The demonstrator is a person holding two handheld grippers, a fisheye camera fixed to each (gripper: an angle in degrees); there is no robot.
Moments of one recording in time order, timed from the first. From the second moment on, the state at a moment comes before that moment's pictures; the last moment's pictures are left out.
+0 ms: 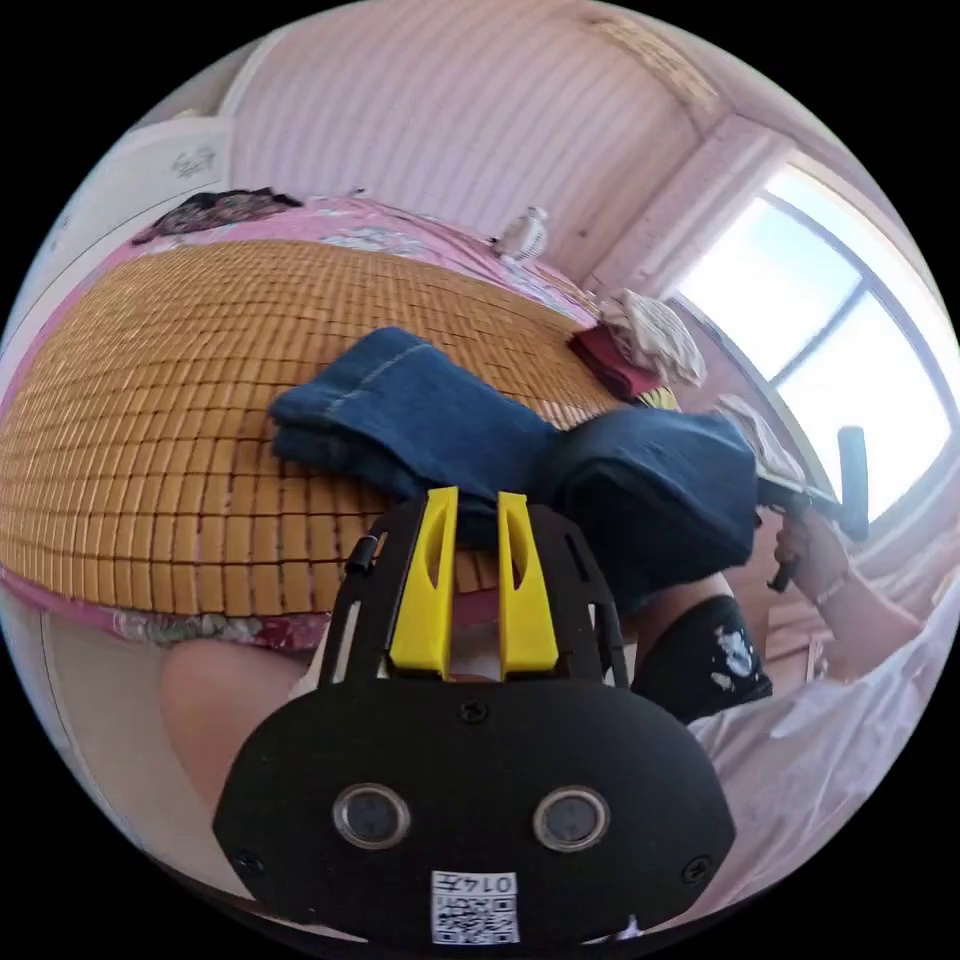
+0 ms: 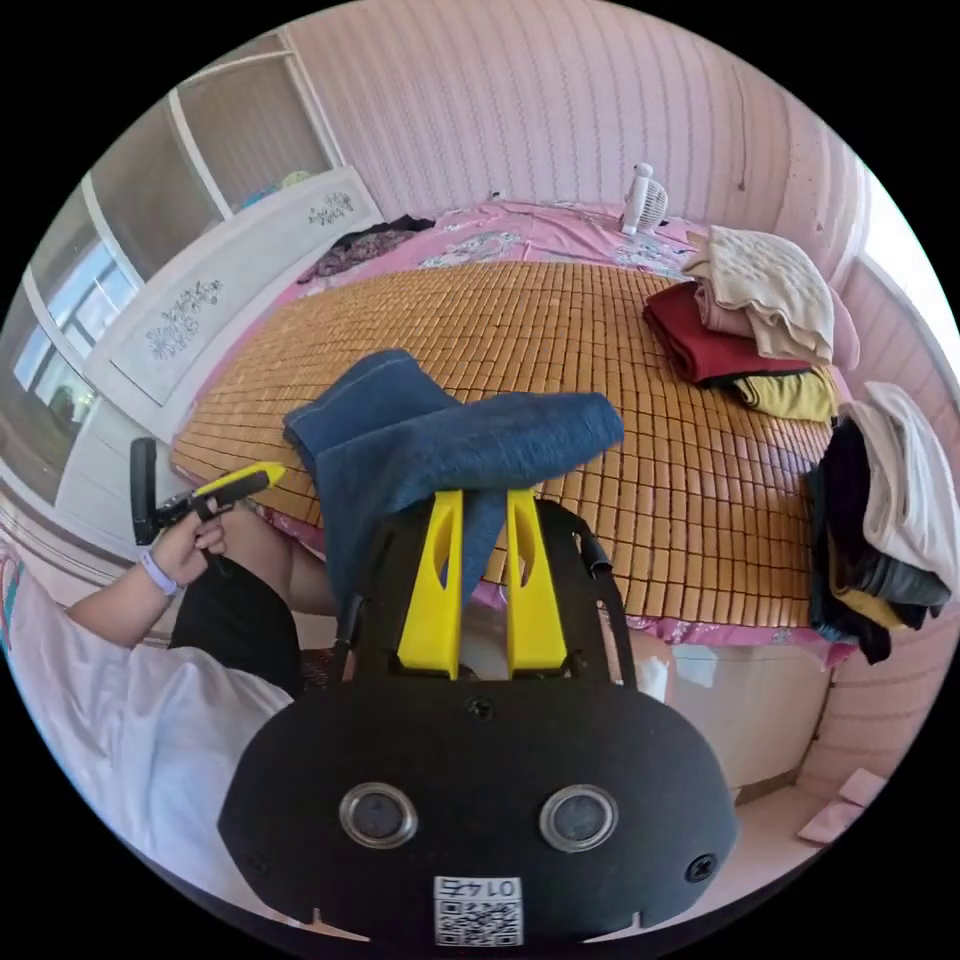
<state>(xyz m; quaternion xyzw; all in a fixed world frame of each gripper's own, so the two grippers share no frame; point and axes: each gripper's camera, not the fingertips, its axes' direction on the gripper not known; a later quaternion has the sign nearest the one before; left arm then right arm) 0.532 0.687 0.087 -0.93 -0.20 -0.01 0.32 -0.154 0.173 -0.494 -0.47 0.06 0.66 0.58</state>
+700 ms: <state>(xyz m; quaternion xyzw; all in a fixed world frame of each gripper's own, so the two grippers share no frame) 0.520 0.746 0.174 -0.90 -0.16 -0.02 0.40 -0.078 0.121 -0.518 -0.24 -0.01 0.71 0.66</state>
